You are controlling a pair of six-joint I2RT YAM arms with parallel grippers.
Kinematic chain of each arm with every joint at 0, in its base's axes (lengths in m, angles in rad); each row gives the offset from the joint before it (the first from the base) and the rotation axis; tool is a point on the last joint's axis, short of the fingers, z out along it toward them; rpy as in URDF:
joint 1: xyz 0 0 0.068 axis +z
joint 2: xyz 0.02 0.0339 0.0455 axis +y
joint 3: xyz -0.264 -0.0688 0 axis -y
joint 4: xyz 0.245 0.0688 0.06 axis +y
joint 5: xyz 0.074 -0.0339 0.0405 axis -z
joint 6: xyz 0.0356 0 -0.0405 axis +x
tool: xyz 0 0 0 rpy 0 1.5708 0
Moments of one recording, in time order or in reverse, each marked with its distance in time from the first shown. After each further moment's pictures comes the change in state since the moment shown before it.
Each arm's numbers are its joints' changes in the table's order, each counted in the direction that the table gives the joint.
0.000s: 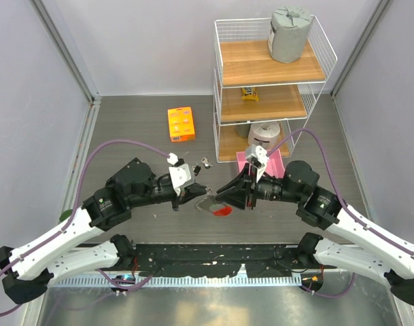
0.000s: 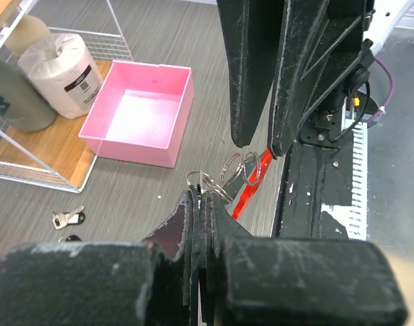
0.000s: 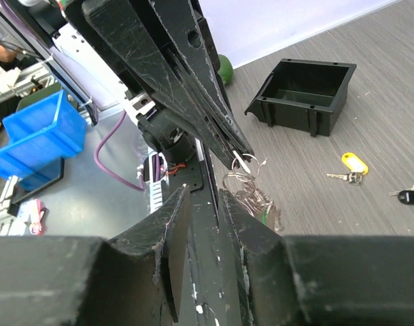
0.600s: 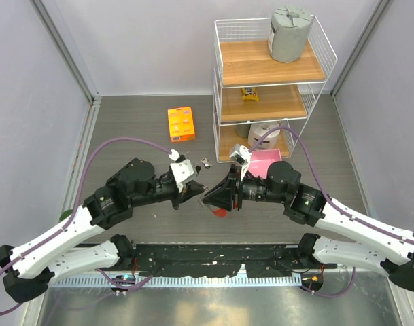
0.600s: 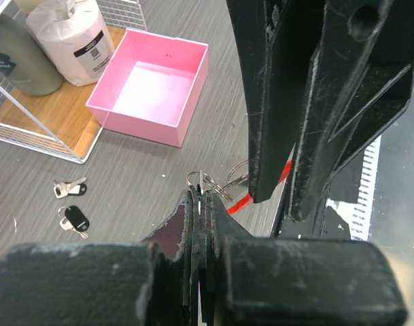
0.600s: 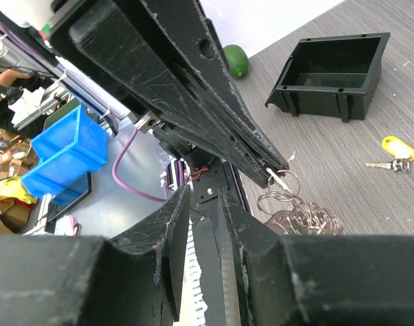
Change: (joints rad) left arm 0.000 0.022 0.021 0.066 -0.084 -0.045; right arm 0.105 0.125 0.021 -0.072 0.100 0.160
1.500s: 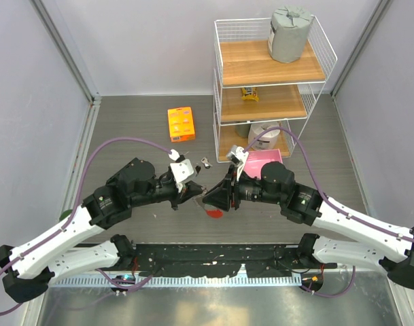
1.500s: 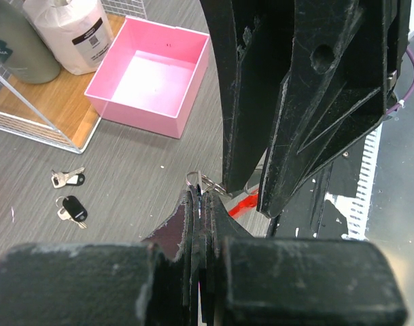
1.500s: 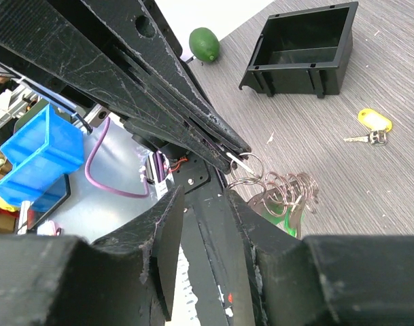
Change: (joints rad) left arm 0.000 0.000 0.013 0.042 -0.011 -0.014; right arm 0.006 0.033 0.002 0.063 0.094 0.000
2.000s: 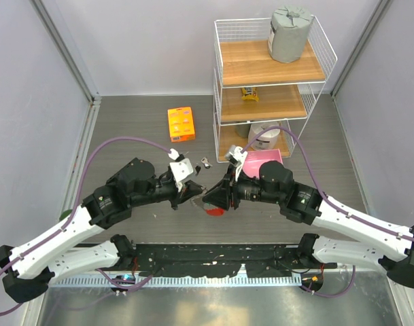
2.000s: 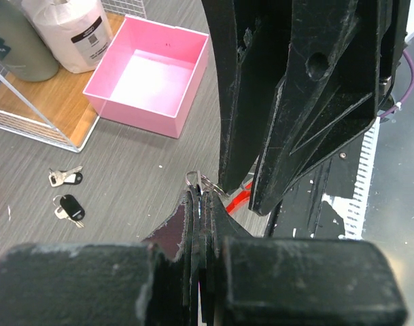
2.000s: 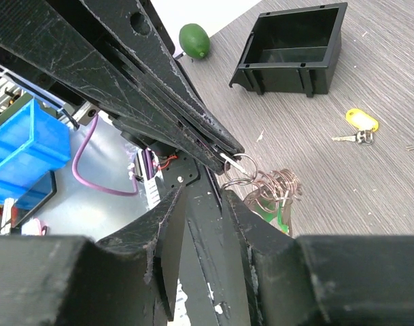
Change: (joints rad) left arm 0.001 0.000 0.002 0.002 0.002 -0.005; right arm 0.005 0.013 0.024 0.034 0.022 -0.040
